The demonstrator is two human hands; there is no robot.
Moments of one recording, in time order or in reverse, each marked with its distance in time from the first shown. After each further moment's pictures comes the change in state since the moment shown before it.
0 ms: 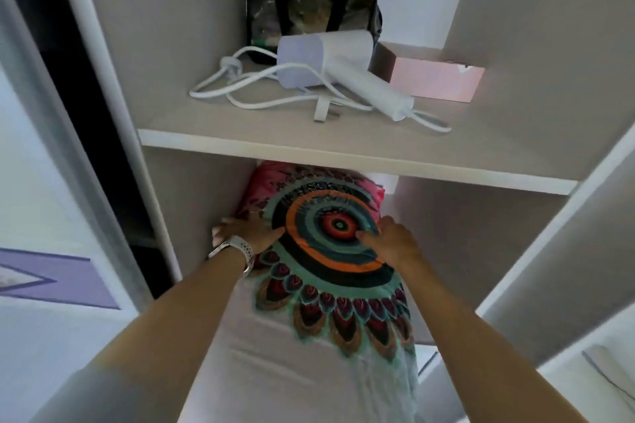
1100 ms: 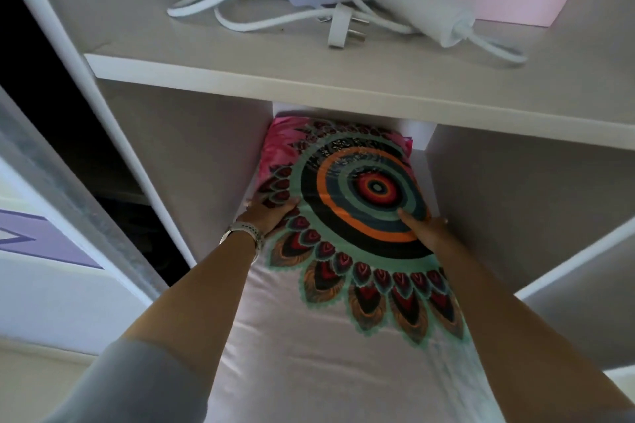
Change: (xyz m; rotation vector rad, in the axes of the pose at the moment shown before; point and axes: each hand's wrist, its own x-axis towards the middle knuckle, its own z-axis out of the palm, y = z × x) left_hand 0.032 -0.012 0.073 -0.624 -0.161 -0.108; right_hand 0.067 0.097 0.060 0.428 -0.142 0.330
